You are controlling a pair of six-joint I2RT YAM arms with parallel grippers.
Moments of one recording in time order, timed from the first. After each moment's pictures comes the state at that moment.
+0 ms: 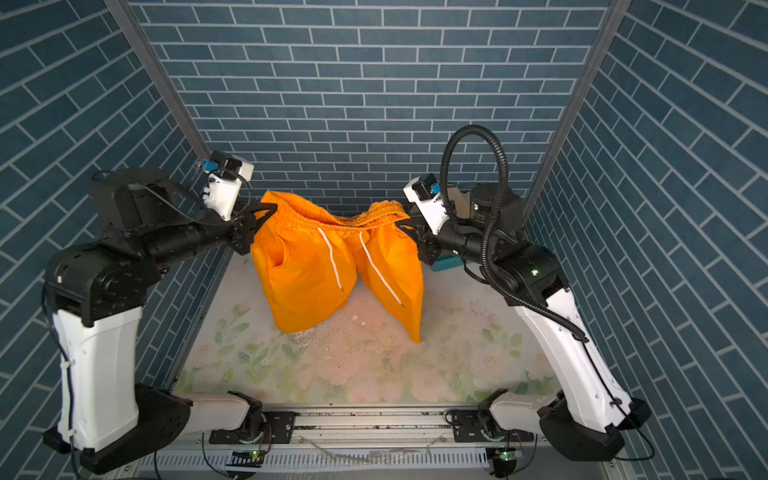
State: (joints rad) left arm -0.36 1.34 2.30 -1.24 0.23 0.16; right arm 0.63 1.27 1.87 -0.83 -0.41 -0.19
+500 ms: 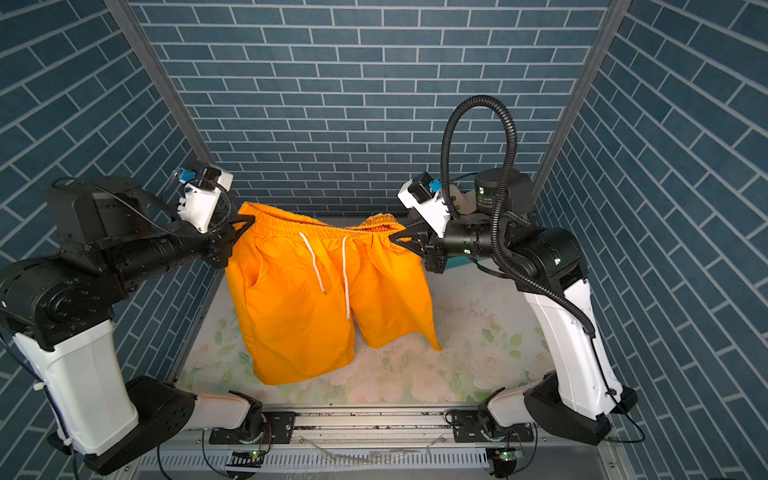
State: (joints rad) left arm -0.37 1.39 2.48 -1.49 0.10 0.15; right arm 0.63 1.41 2.19 -1.18 -0.62 -0.25
